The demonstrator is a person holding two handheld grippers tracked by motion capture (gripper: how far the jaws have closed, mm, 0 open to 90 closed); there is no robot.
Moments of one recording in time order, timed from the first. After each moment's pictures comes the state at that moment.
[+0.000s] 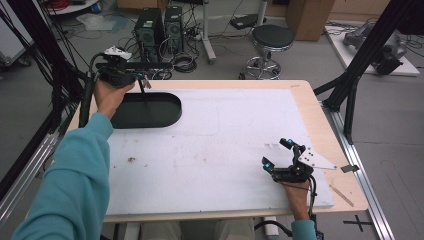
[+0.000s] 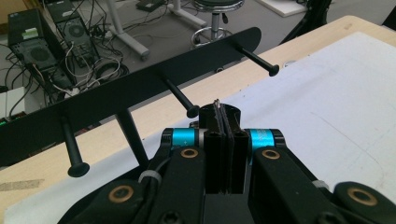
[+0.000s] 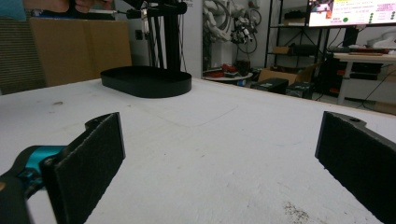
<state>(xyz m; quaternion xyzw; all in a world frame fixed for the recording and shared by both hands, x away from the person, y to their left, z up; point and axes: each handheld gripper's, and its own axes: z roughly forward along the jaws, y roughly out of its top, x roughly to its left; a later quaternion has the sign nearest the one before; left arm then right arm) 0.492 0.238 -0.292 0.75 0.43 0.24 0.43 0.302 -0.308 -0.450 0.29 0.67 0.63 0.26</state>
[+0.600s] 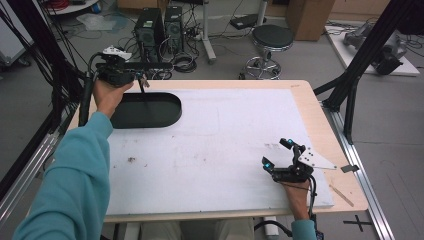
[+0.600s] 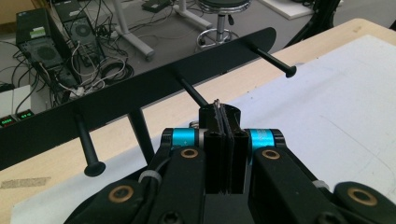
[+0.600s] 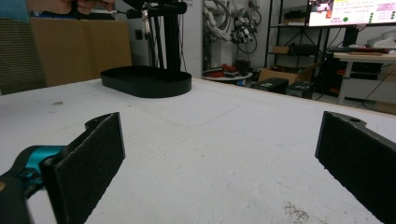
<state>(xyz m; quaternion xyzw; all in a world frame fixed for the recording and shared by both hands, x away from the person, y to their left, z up) 0.496 0.244 -0.294 0.74 0.44 0.25 0.44 0.302 -0.308 -0.450 0.29 0.67 0.63 0.26</state>
